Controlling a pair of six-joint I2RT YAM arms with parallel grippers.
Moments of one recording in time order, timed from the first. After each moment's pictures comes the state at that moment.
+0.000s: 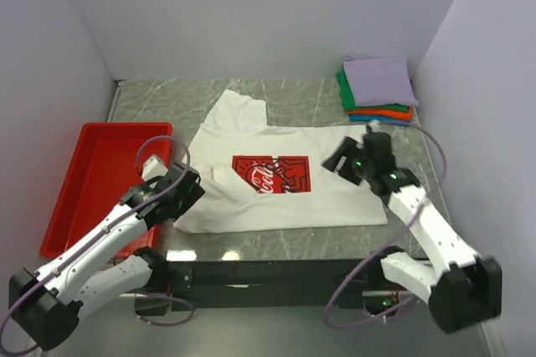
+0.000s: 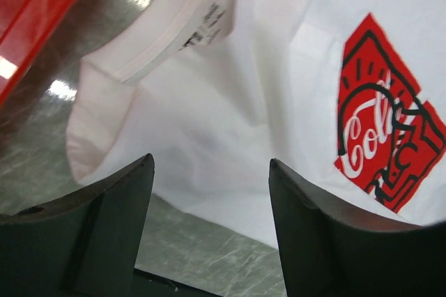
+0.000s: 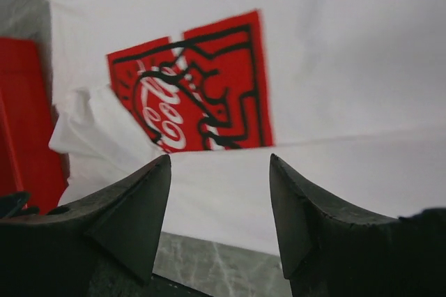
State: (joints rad) left arm -0.61 0.86 0.69 -0.90 -0.44 -1.33; right arm 0.19 0.96 0.69 -0.45 -0.13 0.71
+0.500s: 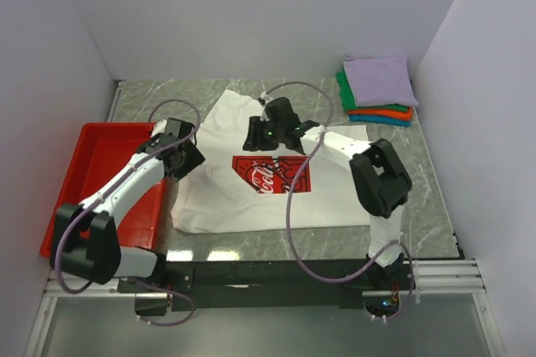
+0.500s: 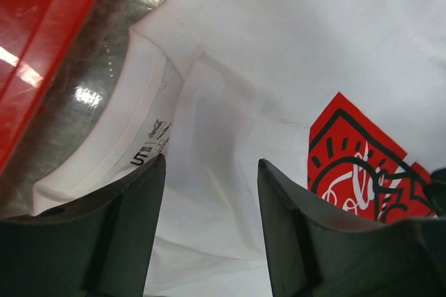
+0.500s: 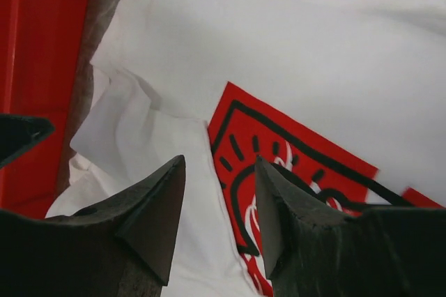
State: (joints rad) left arm -0.30 1.29 0.92 -0.62 -0.27 -0.95; right arm 0.62 1.89 1.35 -0.14 -0.24 0.52
